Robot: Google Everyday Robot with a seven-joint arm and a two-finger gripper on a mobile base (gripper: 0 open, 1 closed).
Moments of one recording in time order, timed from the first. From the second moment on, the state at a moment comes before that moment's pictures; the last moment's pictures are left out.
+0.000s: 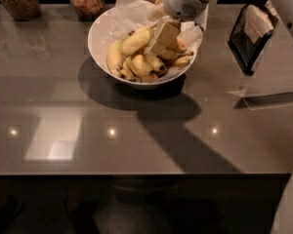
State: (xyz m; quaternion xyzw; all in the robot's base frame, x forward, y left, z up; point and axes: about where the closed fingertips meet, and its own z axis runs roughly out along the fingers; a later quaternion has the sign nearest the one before) arm 0.650 -0.020 0.957 -0.70 0.64 0.09 0.32
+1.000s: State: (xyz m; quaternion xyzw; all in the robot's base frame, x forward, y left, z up) arm 0.652 -0.016 0.947 -0.70 0.64 0.09 0.31
